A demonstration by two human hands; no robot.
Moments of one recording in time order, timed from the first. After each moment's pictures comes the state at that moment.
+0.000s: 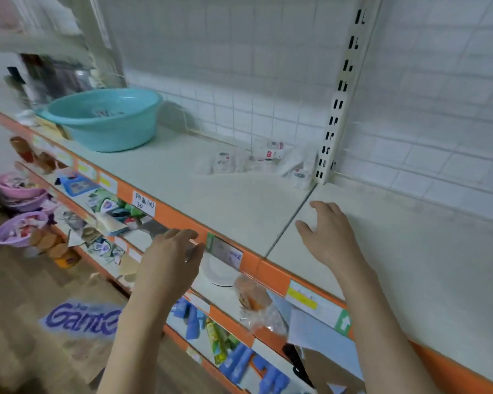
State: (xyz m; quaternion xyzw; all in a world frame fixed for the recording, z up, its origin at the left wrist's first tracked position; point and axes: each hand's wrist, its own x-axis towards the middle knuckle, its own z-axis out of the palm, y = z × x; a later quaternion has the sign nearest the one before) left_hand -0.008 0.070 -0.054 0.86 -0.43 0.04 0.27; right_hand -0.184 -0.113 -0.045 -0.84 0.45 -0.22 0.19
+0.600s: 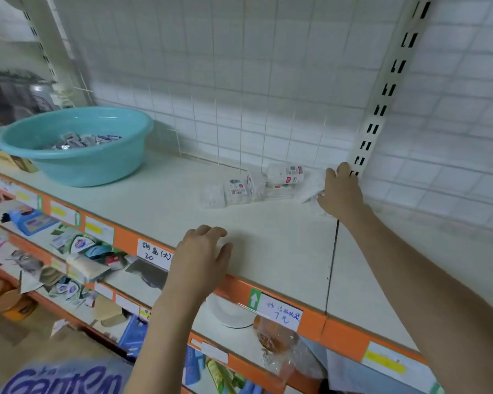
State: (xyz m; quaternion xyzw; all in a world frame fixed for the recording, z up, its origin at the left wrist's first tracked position) left_hand 0.106 -0.002 -0.053 0.79 -0.53 -0.01 0.30; right_hand -0.063 -0.234 -0.022 -0.82 0.56 -0.12 -0.05
